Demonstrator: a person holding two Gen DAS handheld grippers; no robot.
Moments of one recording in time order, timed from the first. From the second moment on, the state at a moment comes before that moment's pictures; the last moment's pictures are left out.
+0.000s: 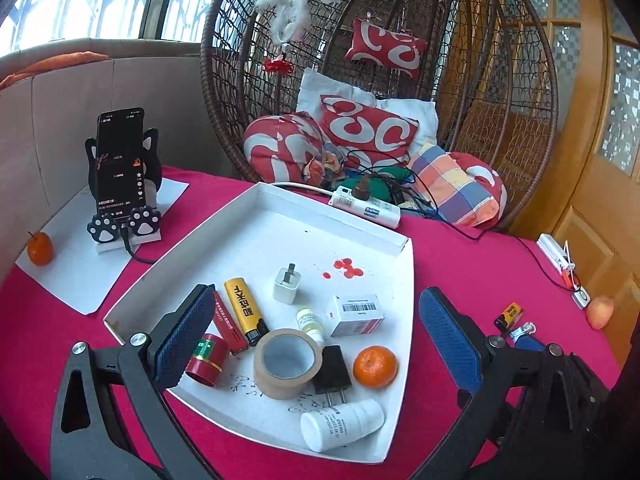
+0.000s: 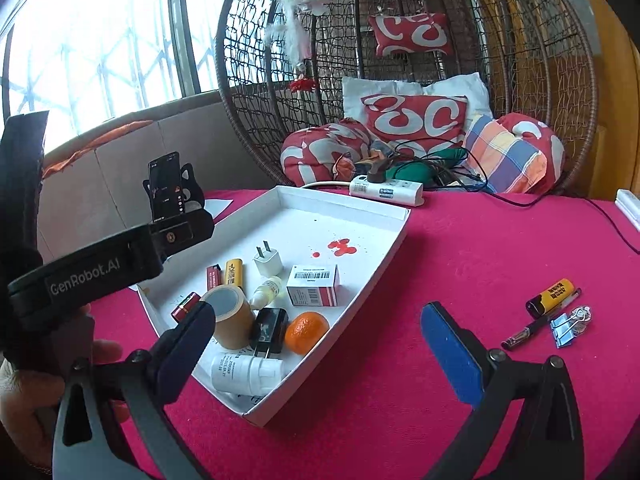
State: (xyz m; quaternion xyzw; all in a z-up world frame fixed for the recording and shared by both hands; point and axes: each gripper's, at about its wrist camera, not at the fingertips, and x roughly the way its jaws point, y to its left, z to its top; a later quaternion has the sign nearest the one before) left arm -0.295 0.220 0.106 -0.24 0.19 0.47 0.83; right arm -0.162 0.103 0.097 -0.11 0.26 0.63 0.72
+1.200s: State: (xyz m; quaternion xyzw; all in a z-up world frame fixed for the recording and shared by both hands) left arm 0.020 0.212 0.023 -0.08 0.45 0.26 0.85; right arm 0.060 -0.037 0.032 -0.06 0.41 0.39 0.82
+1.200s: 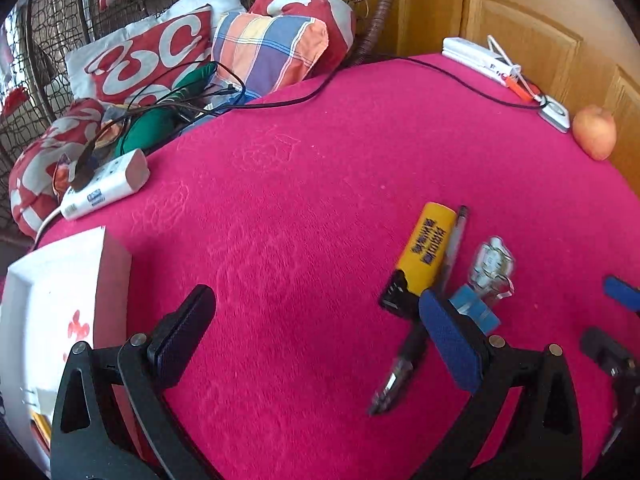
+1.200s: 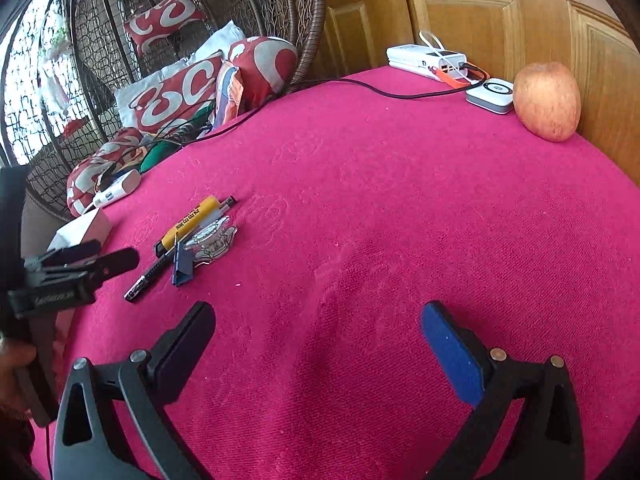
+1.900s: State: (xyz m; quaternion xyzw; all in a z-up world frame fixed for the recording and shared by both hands) left arm 0.053 0.226 0.010 -0.07 0.47 0.26 0.84; right arm 0.066 -0.044 0.033 -0.02 0.42 0.42 0.81
